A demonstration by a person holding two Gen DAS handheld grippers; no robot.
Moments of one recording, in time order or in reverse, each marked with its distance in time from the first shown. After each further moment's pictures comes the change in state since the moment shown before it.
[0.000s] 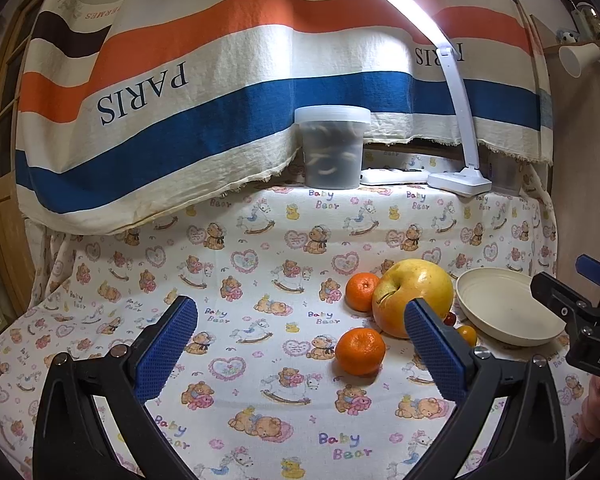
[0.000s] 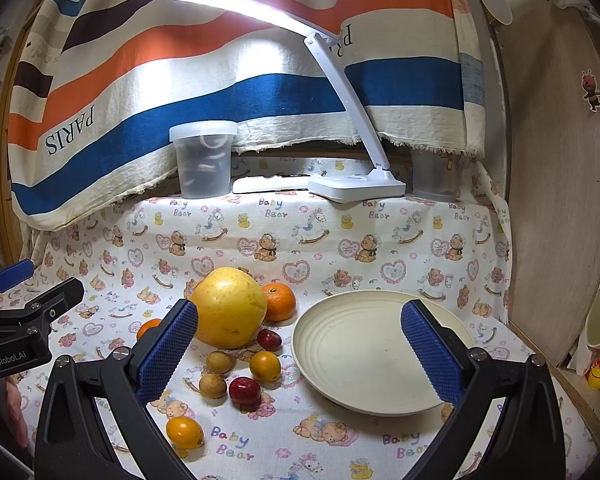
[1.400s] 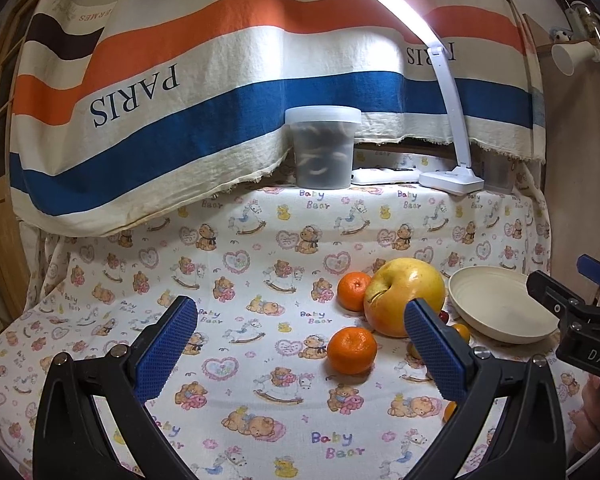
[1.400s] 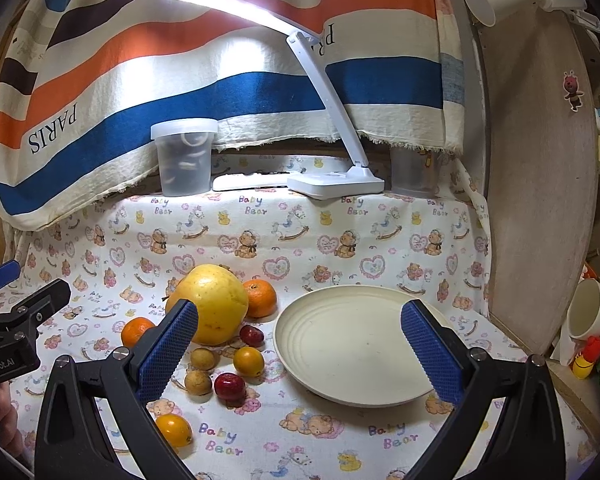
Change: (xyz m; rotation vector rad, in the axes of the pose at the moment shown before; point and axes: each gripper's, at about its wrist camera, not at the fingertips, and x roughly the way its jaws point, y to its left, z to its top) left arm -0.001 -0.005 -0.002 0.012 -0.007 -0.024; right arm -0.004 -0.001 -0.001 0.019 0.011 -0.083
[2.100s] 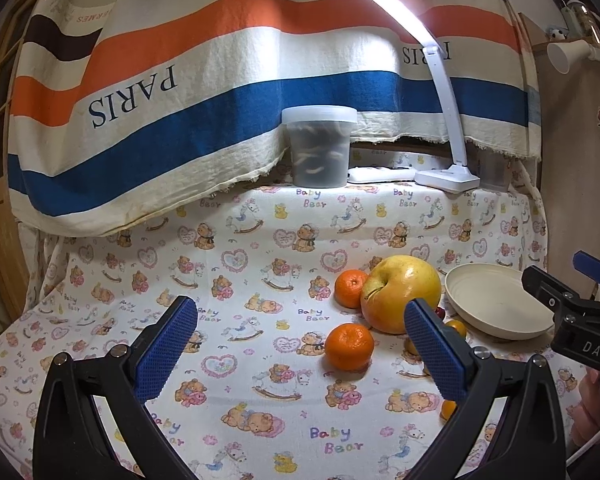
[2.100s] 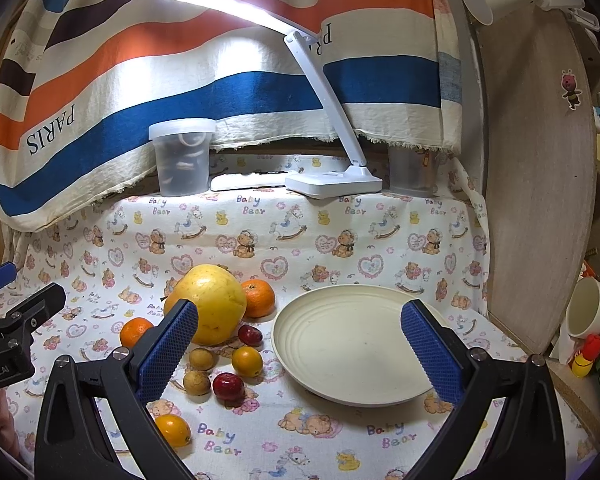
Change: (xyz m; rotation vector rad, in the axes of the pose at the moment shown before) left arm -0.004 -0.002 0.000 0.008 0.008 -0.023; right arm -0.001 -0.001 -0.001 0.008 -0.005 -0.009
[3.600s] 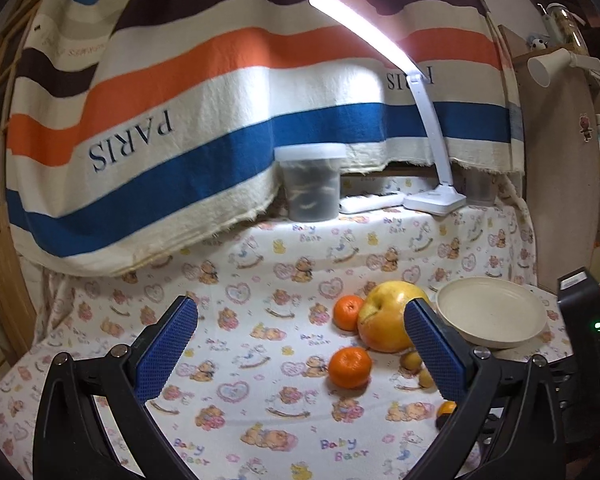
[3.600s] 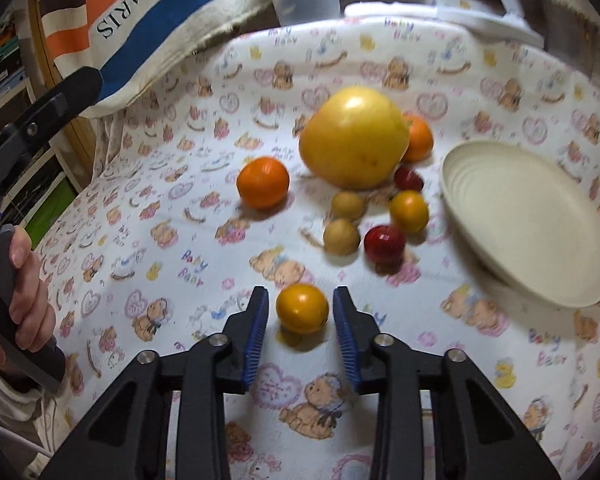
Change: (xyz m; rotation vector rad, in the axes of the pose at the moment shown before) left arm -0.021 0.007 0.020 0.052 -0.067 -0.026; right arm 0.045 0.052 -0.047 -0.062 0.590 0.494
